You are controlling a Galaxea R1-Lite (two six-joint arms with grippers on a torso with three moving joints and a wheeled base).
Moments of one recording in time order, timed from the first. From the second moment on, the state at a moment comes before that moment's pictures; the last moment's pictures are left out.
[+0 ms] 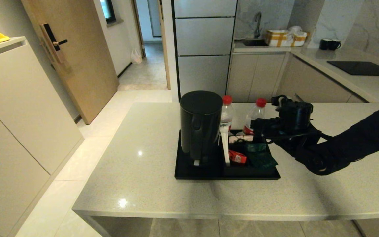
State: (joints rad) left arm 0.01 0.00 0.00 -0.01 -0.01 0.04; right arm 0.32 2.12 -1.03 -0.87 -0.27 0.18
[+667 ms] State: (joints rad) left arm 0.01 0.00 0.00 -0.01 -0.01 0.04; right arm 0.33 2.31 -1.21 -0.84 -0.28 0.13
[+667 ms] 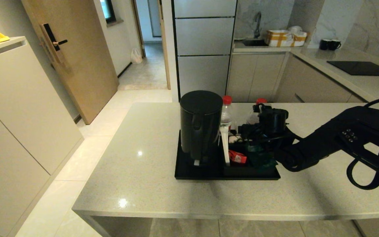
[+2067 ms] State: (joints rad) left arm 0.01 0.00 0.00 -0.01 -0.01 0.04; right arm 0.21 2.18 -1.26 -0.81 -0.34 0.13
